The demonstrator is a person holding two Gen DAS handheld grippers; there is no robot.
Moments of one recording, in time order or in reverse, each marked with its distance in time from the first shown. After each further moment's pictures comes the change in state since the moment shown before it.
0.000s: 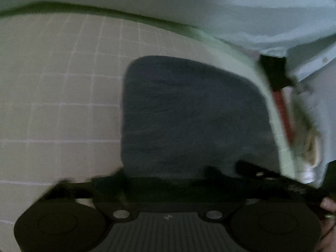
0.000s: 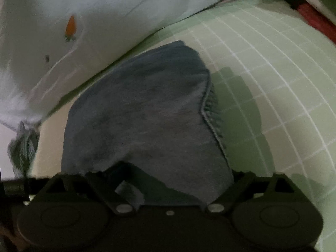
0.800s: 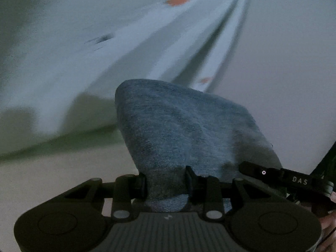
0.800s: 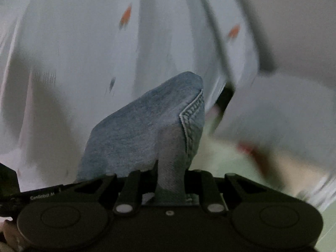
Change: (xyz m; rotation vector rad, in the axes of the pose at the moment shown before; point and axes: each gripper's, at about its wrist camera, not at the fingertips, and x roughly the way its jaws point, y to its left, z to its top) left arm -0.058 -0.290 0.075 0.441 -0.359 -0.347; right arm -0.256 -0.100 0.056 0.087 -0.586 -0.035
